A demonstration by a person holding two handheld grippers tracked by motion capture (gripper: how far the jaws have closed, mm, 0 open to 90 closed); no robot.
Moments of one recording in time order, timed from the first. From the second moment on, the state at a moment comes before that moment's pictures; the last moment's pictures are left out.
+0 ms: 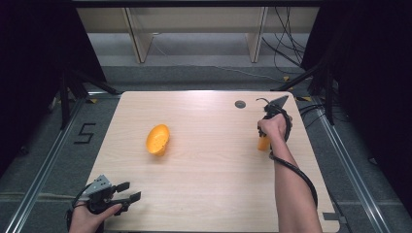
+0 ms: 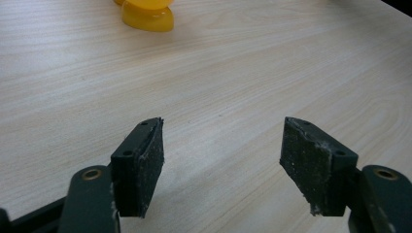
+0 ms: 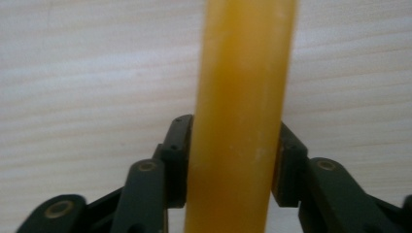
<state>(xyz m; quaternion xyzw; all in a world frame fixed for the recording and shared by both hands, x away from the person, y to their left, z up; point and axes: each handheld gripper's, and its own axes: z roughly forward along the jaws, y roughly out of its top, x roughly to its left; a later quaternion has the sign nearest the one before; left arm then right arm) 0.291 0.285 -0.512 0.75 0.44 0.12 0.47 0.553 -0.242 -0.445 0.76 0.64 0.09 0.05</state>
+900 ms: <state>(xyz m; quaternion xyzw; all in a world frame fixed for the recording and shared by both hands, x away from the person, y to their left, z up) 0.291 0.258 -0.506 0.78 0.36 0.10 0.50 0.378 -0.201 -0.399 0.09 0.99 0.12 0.02</state>
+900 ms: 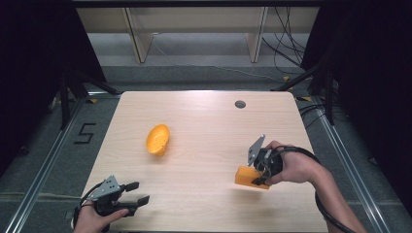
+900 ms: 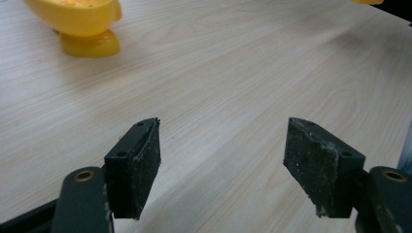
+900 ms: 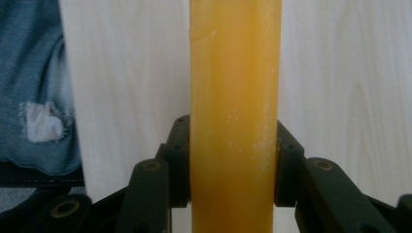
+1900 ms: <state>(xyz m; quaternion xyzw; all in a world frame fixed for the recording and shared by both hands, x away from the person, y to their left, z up) 0.309 0.103 -0.466 0.86 0.09 0.05 0.51 0.344 -0.122 -0.408 -0.04 0.99 0.11 0.02</state>
